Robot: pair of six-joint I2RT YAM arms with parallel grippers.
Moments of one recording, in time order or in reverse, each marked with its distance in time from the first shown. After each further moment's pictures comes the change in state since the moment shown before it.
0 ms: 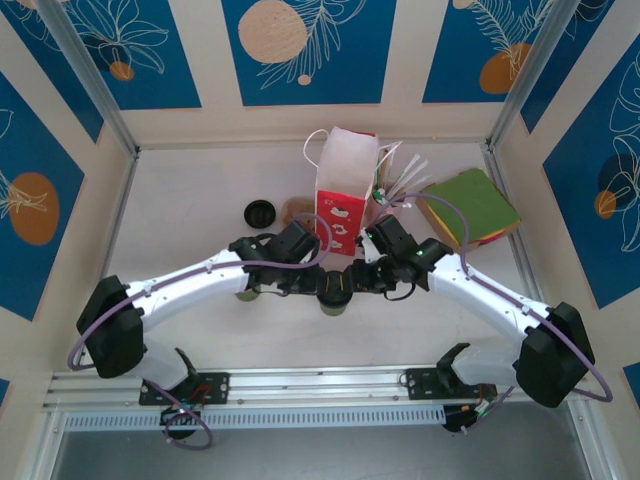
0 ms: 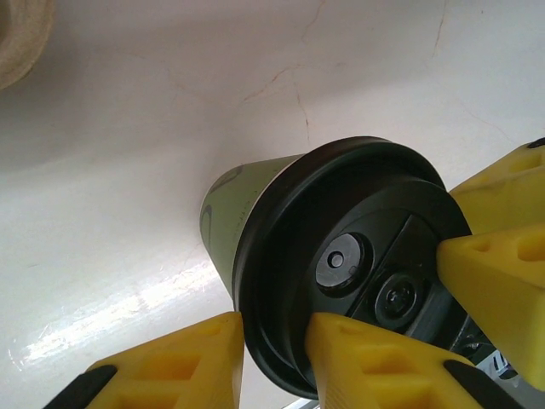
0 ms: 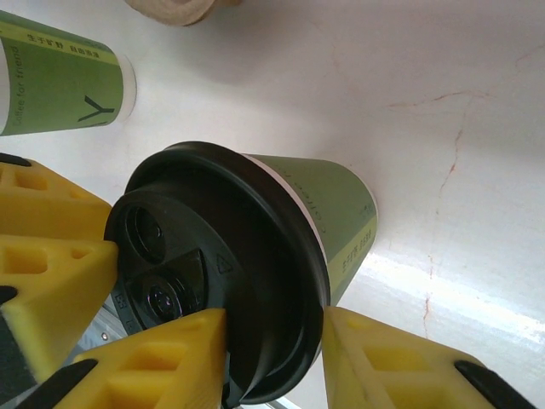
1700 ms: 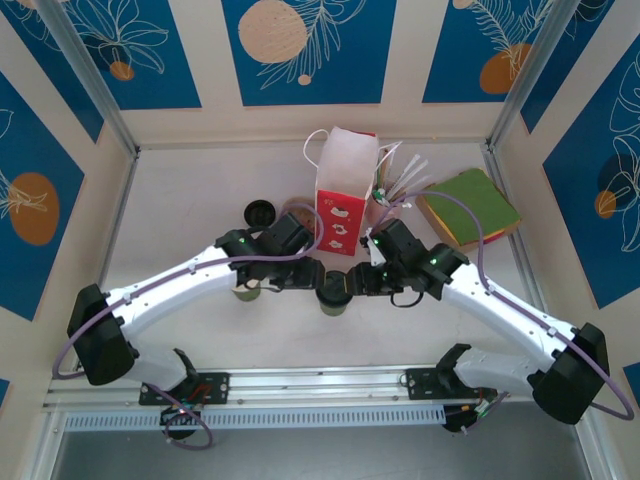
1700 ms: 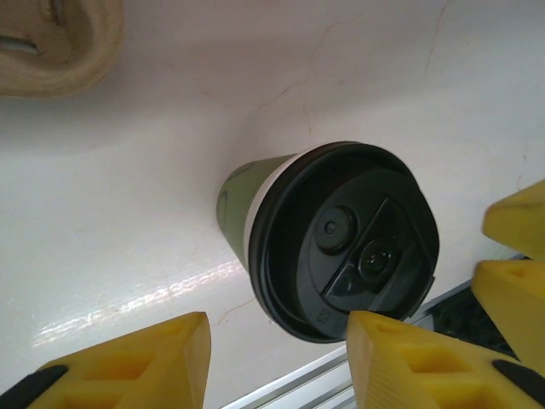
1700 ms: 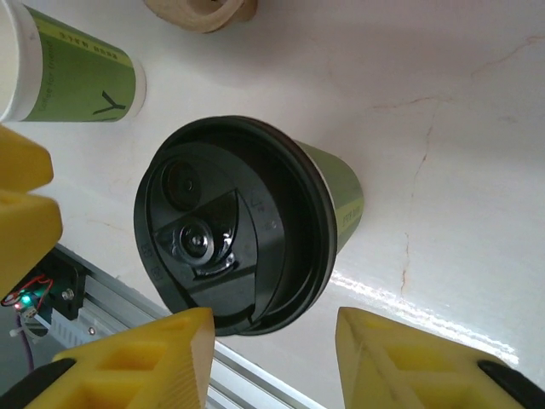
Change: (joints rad) left arm 0.000 -0.060 0.104 -0.150 -0.051 -0.044; right arm 0.051 -0.116 0.040 -0.102 0.108 0.007
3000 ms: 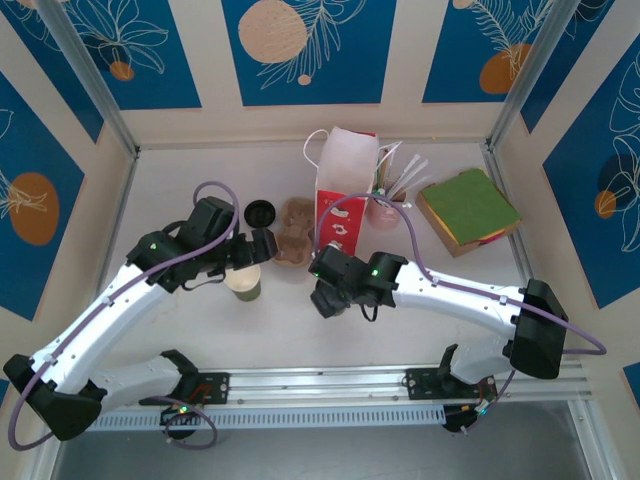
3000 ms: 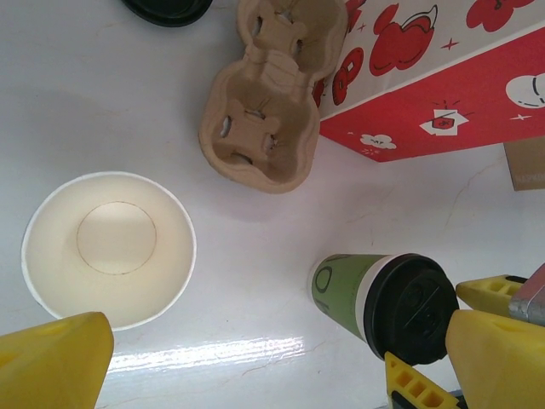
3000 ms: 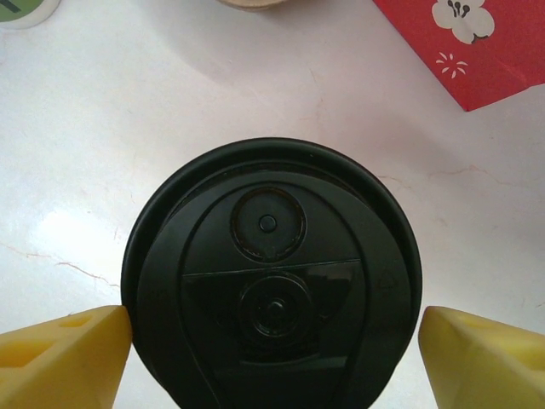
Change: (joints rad) left arm 0.261 -0.338 0.001 -0.204 -0.140 -0.026; right arm 0.379 0.262 0.173 -0.072 0.503 -0.196
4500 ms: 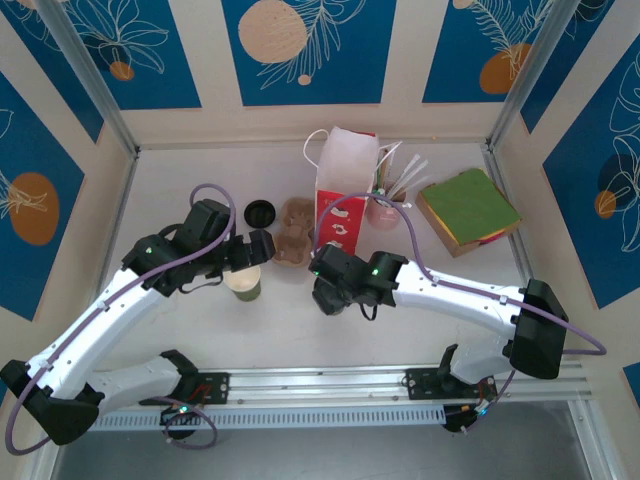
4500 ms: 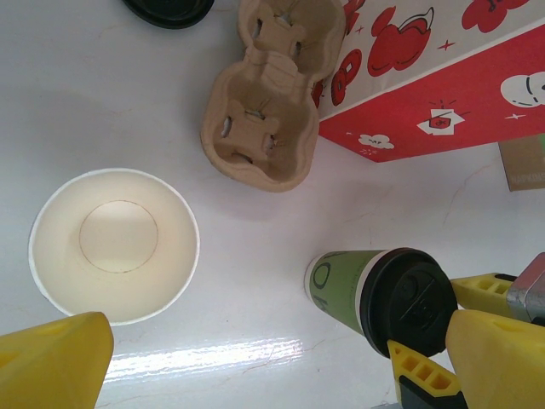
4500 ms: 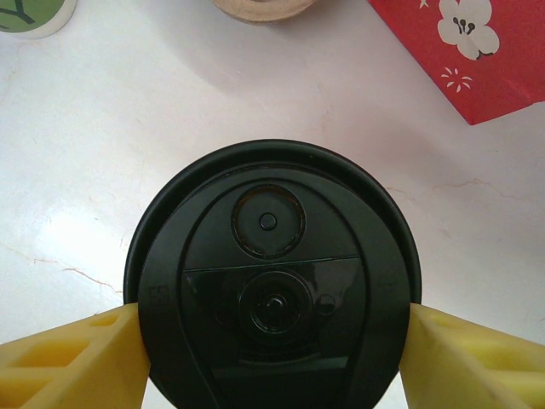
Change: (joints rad) left arm 0.001 -0.031 -0.014 0.000 -0.003 -0.001; right arm -0.005 0.000 -0.005 0.025 -0.007 -0.022
